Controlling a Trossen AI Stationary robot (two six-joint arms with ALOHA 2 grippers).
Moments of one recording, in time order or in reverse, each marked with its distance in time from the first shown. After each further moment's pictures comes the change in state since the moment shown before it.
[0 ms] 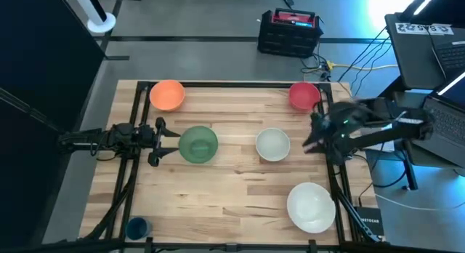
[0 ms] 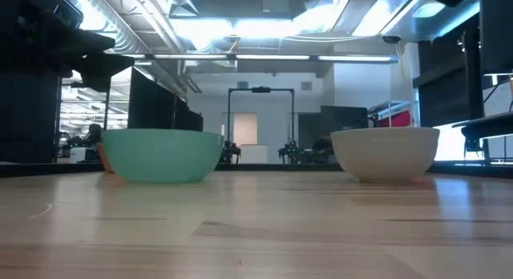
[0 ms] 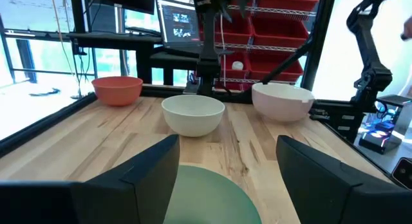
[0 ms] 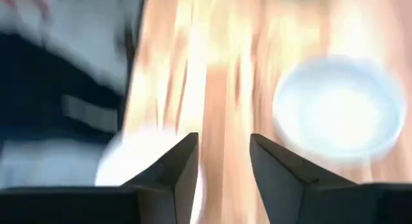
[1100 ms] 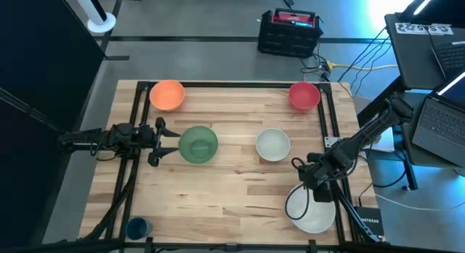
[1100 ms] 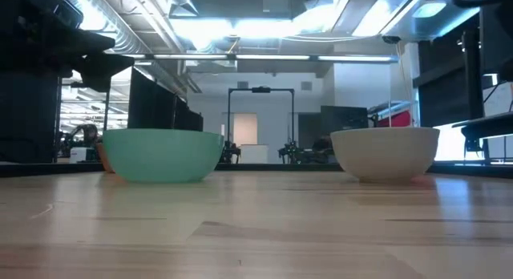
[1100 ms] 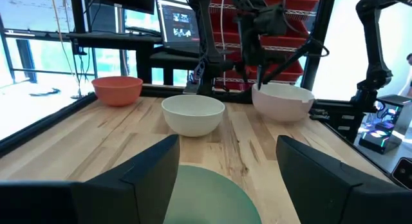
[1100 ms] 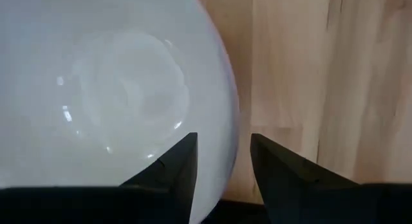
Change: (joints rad) left arm 0.000 0.000 0.000 0.000 0.000 0.000; right arm 0.517 0.259 -0.460 0.254 0.091 0.496
